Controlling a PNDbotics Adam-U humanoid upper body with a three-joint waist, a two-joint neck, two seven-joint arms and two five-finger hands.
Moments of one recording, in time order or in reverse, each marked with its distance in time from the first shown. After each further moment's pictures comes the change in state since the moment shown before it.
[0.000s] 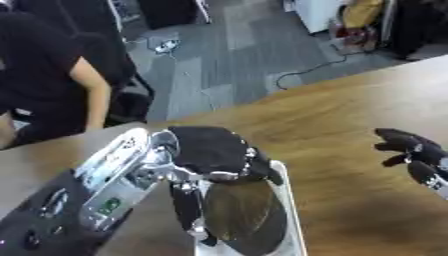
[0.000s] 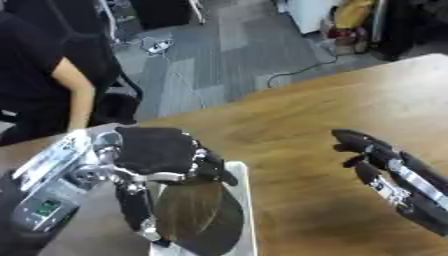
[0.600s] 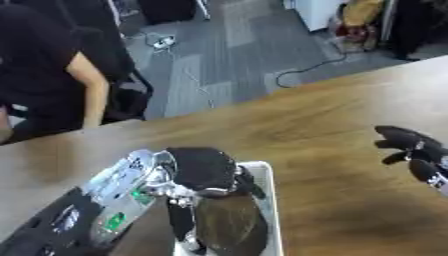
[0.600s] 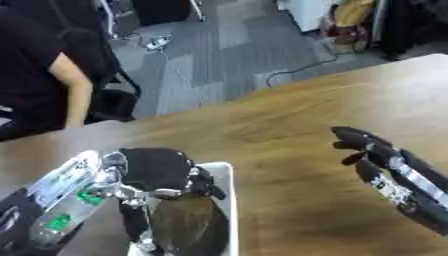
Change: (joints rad) left arm 0.033 -0.018 0.000 0.098 -0.078 -0.064 0.064; right arm -0.016 0.000 0.000 0.000 -0.008 -0.005 -0.004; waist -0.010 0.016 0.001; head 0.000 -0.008
